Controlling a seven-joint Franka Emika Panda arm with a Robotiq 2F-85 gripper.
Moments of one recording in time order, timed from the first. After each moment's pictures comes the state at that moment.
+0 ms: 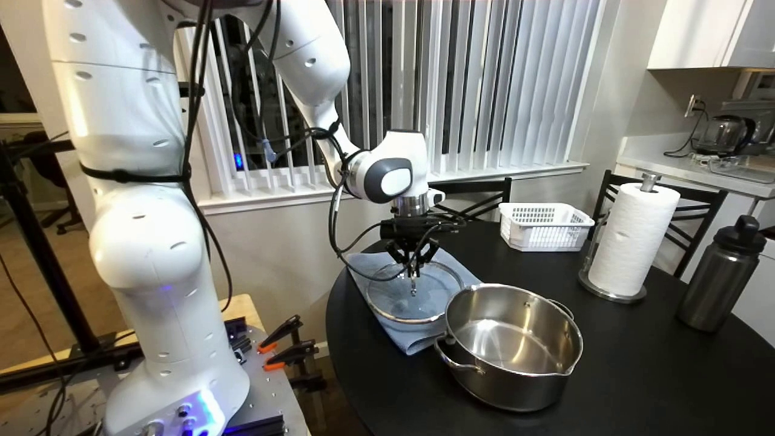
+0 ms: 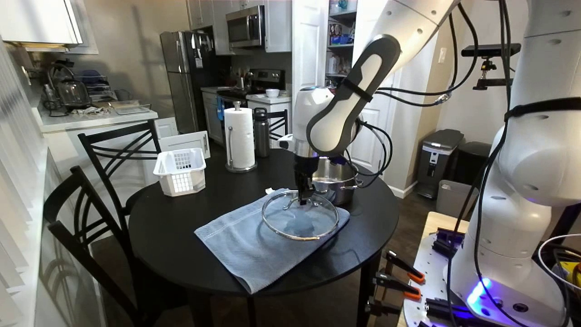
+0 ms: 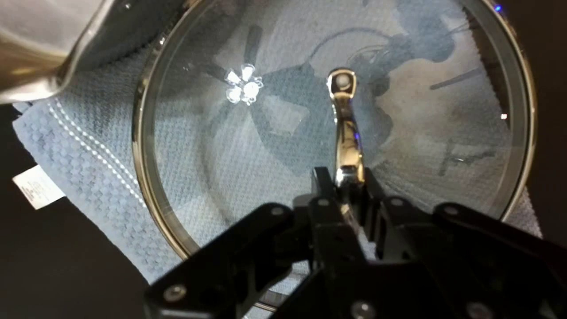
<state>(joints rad) 0.04 0.11 0.01 -2.55 -0.07 2.75 -0.76</state>
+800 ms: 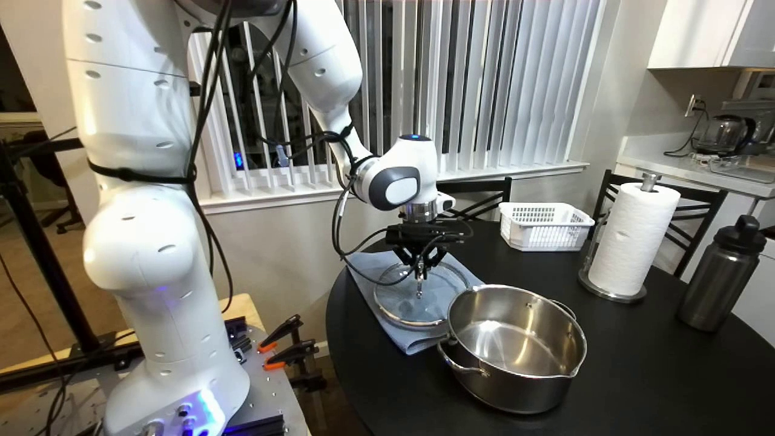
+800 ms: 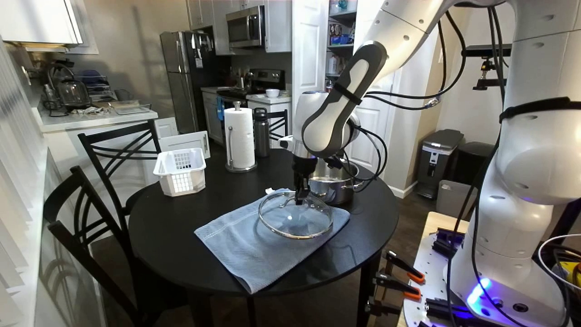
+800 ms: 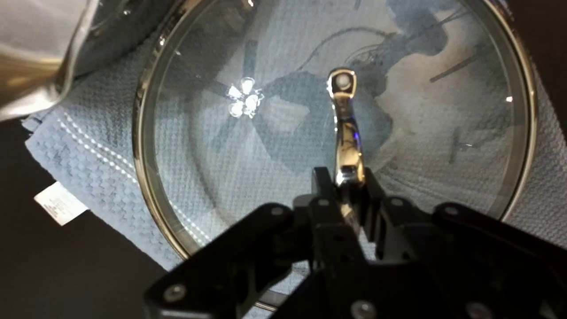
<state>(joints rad) -0.04 0.16 0.07 -2.51 0.03 2.79 -0.77</state>
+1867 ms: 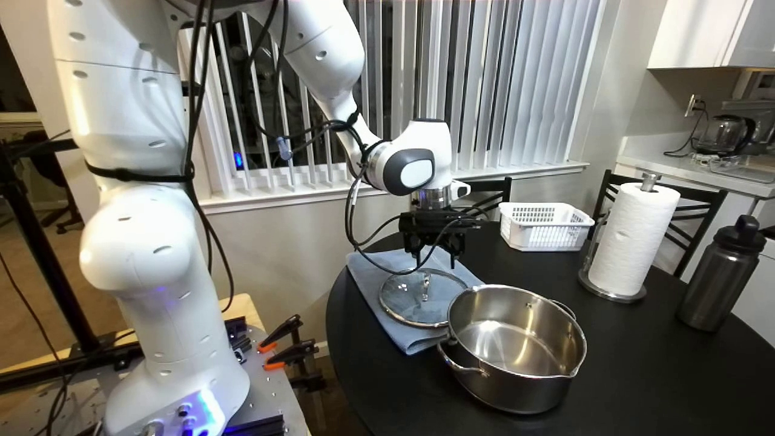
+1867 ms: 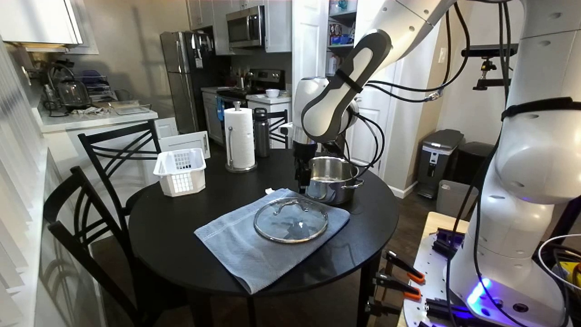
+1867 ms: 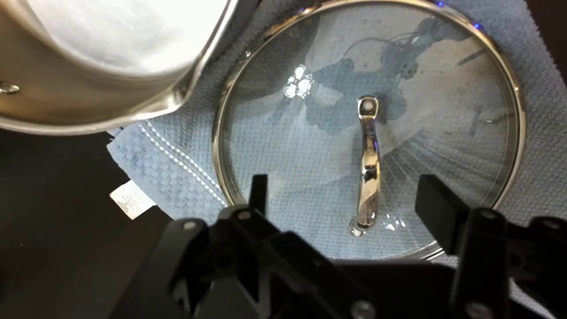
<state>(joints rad) -0.08 0.12 0.05 -2.45 -0.05 2.69 -0.74</state>
